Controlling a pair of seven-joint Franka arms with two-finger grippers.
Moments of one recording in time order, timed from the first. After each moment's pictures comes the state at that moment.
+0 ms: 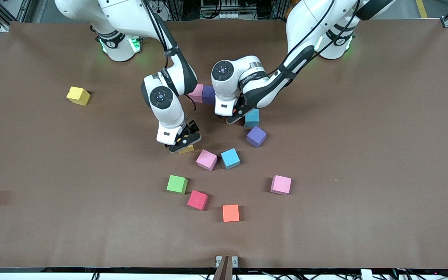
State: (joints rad) left arm -0.44 0.69 -0.56 -1.79 0.44 2.22 -1.91; right arm 0.98 0.53 -0.39 -1.99 0.30 2.51 -0.10
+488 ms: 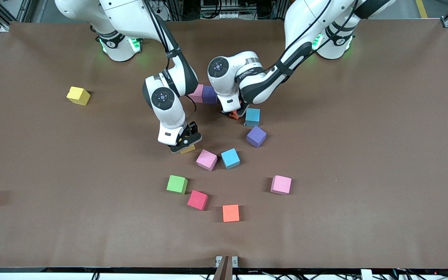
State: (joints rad) left arm -0.45 0.68 -0.60 -1.81 0.44 2.16 -2.34; right arm 0.98 0.54 -0.38 -1.98 0.30 2.52 -0.13
